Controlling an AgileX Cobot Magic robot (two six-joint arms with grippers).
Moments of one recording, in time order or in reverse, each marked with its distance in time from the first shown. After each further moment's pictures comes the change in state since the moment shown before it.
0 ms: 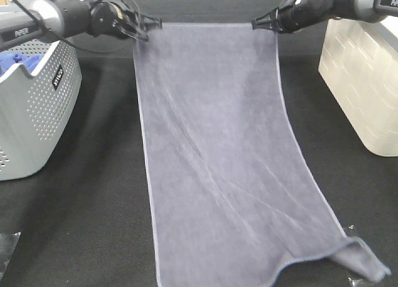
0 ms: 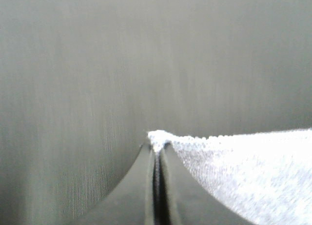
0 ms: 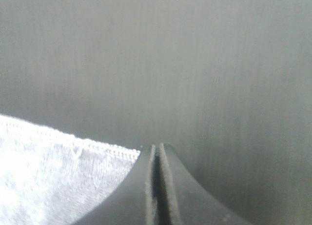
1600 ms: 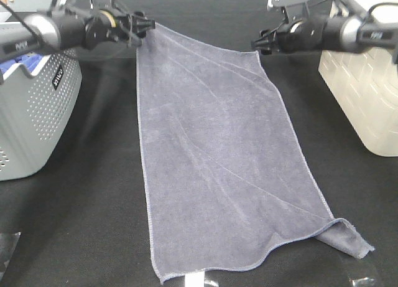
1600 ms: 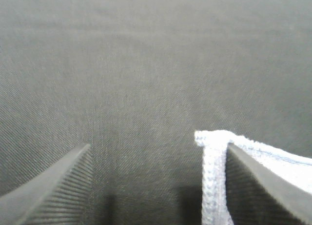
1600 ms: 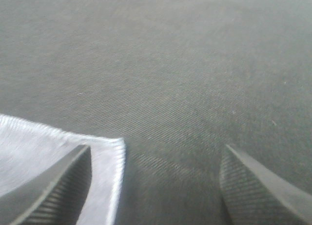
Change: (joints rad) left arm 0.024 0.045 -0.011 0.003 -0.127 -0.030; right arm -0.008 0.114 -0.002 0.023 -0.156 -0.026
